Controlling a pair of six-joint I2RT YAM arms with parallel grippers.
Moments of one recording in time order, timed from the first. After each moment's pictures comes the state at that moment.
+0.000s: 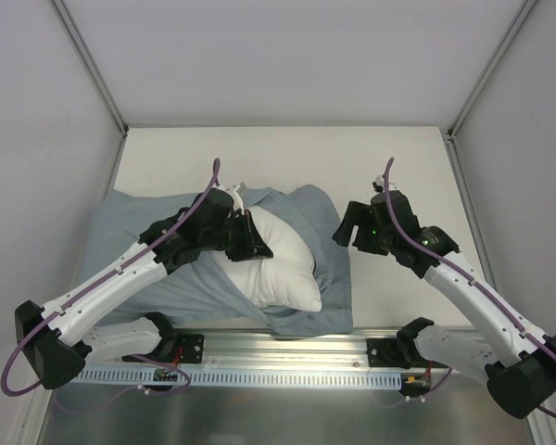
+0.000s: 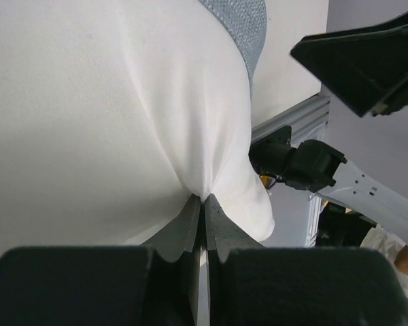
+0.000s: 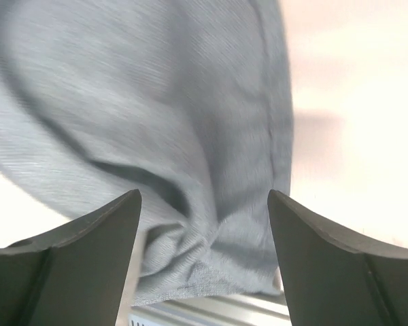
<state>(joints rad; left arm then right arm) -0.77 1.08 1.02 -0.63 0.23 -0.94 0.56 0.98 0.88 -0.73 0.08 0.69</state>
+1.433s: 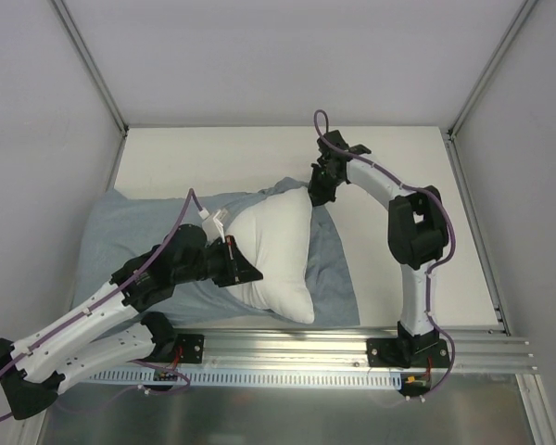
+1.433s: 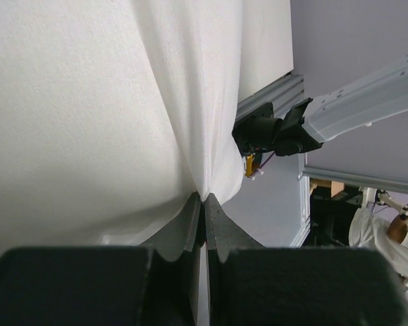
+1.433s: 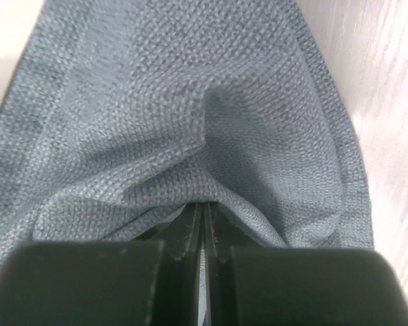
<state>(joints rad) -0.86 0.73 0.73 -0.52 0.21 -0.99 0.44 2.10 1.70 -0.77 -0.23 0.61</state>
